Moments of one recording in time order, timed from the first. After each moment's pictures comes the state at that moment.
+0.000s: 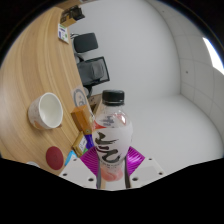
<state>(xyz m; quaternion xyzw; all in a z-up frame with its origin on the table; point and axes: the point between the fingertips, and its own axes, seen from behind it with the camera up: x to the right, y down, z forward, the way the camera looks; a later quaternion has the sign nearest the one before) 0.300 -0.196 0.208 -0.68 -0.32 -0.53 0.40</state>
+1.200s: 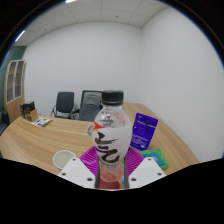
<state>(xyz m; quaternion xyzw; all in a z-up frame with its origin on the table) 0.316 -0.187 0.177 -0.82 0.00 -0.06 0.57</state>
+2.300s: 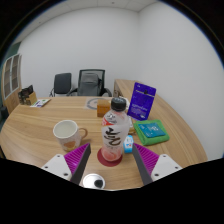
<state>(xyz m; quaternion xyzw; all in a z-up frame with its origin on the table) 0.317 -0.252 0.092 -0.88 0.02 -0.05 0.48</state>
